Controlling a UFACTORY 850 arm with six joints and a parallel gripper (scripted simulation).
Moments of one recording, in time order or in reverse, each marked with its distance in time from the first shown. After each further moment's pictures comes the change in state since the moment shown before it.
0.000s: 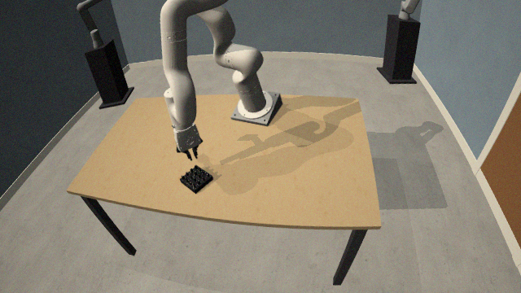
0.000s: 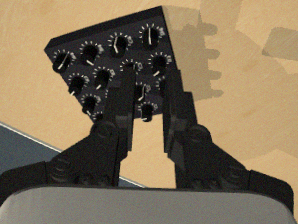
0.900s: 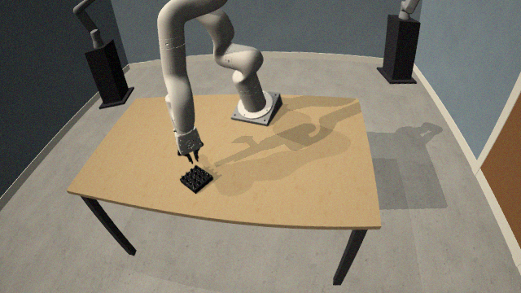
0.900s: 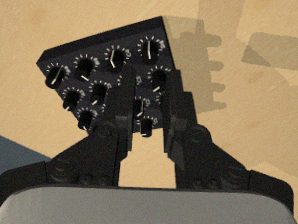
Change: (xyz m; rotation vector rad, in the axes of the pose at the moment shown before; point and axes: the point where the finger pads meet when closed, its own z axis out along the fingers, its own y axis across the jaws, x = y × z) arm 0.001 0.000 0.019 -0.001 0.004 0.000
